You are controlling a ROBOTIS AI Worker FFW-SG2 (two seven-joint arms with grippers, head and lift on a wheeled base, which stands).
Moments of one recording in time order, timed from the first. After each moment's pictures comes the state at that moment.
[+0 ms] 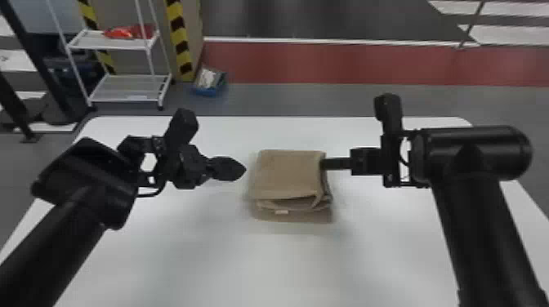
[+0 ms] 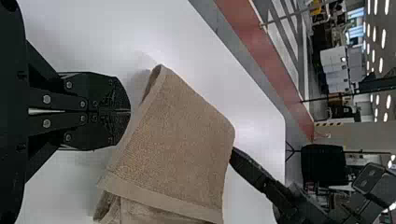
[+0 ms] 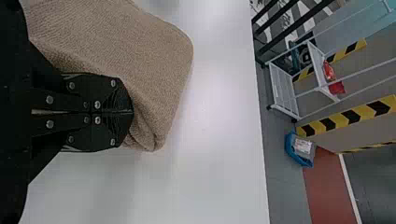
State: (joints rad) left arm -0.46 0.31 -0.35 -1.16 -0.10 0.18 -0.98; right arm -0.48 -0.03 -0.01 -1.40 0.08 1.17 0.66
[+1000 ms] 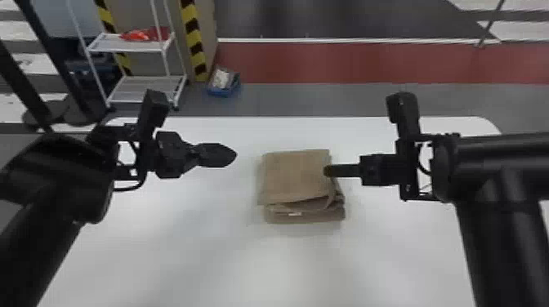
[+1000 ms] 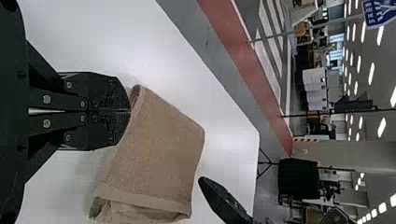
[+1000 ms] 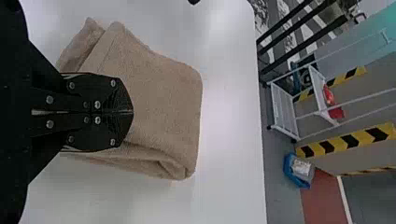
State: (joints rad) left arm -0.35 0.41 -0.19 -1.42 0.00 0.34 -1.05; right arm -0.33 0.00 0.03 -1.77 0.14 1.34 0.75
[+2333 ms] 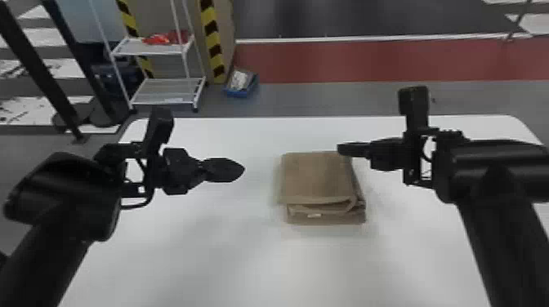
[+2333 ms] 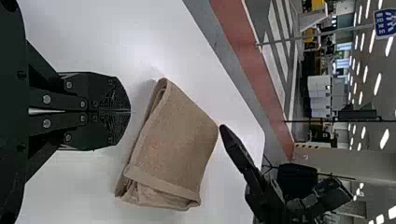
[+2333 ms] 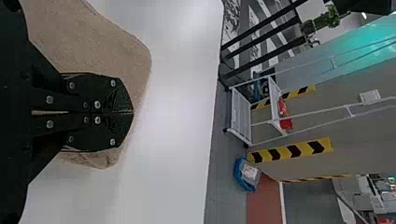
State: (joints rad) left arm -0.24 0.43 -0.12 -1.51 0.02 0.38 -1.07; right arm -0.43 0.00 0.01 -1.36 0.08 0.82 0.68
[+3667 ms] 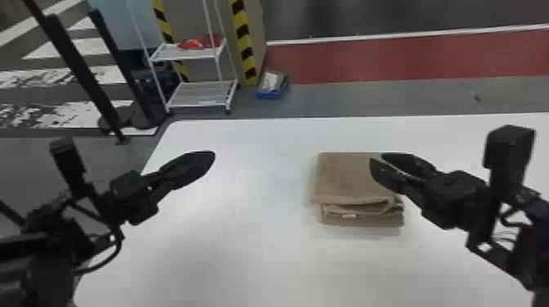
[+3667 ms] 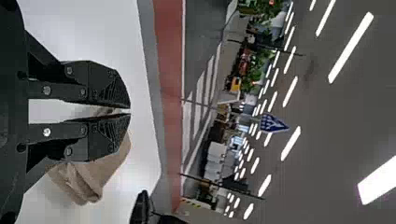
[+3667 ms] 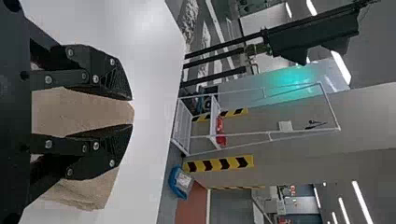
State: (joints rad) left arm 0.21 0.21 0.47 -2.04 0.39 0.63 -1.00; right arm 0.14 0.00 0.02 -2.07 0.00 0.63 0.62
